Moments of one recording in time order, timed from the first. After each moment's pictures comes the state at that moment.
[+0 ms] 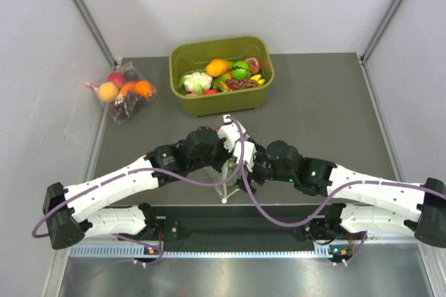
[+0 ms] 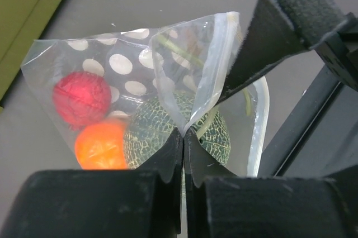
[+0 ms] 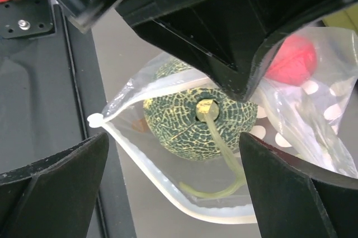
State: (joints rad) left arm -1.04 1.11 0.92 -0.38 -0.10 -0.04; right arm 1.11 1.04 0.71 -0.14 -0.11 -0.20
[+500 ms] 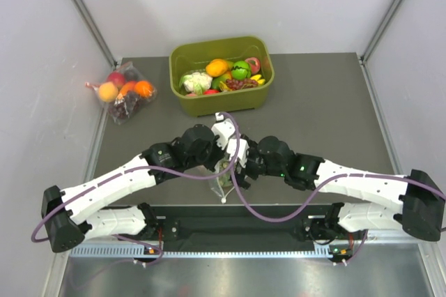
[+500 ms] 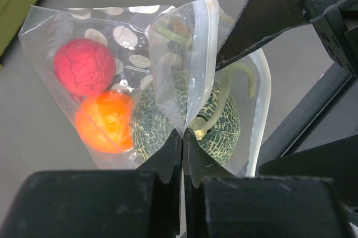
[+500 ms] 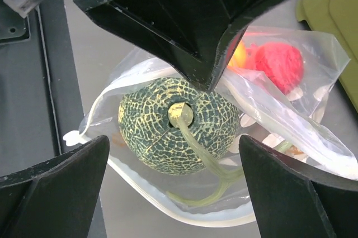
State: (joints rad) left arm -0.99 1.09 0.93 -0.50 -0.09 -0.09; right arm 1.07 1.17 0.73 -0.05 -0.13 -0.27
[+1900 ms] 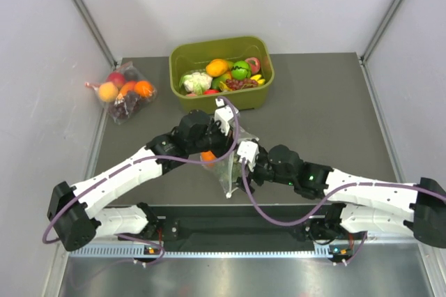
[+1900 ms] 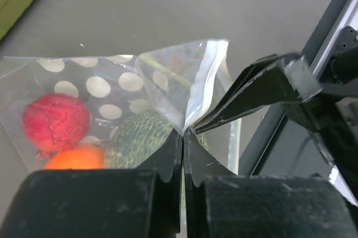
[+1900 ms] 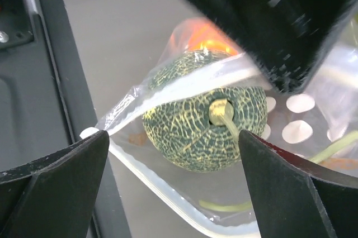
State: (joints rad) left arm -0.84 1.17 0.93 -0.24 0.21 -0.15; right arm 1.10 1.03 0.59 0.04 -0.07 -0.13
